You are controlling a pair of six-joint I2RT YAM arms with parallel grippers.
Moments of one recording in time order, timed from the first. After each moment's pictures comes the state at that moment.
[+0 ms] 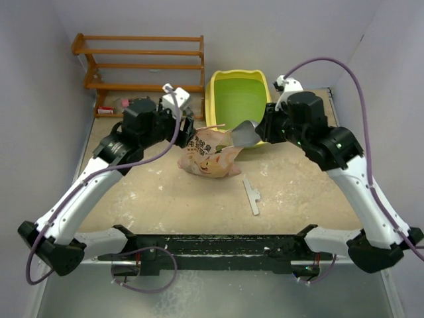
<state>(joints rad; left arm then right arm) -0.58 1.15 1.34 -0.47 0.11 0.03 0.58 1.18 1.62 -0.94 0.12 0.33</state>
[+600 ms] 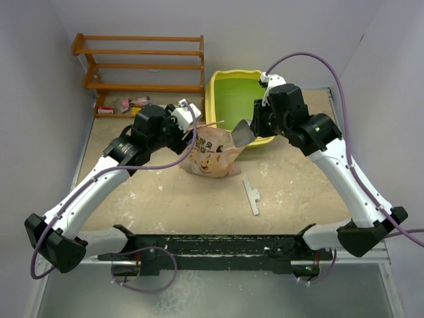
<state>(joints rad) -0.58 1.20 1.24 -0.51 0.05 0.34 0.58 1.35 1.66 -0.94 0.18 0.27</state>
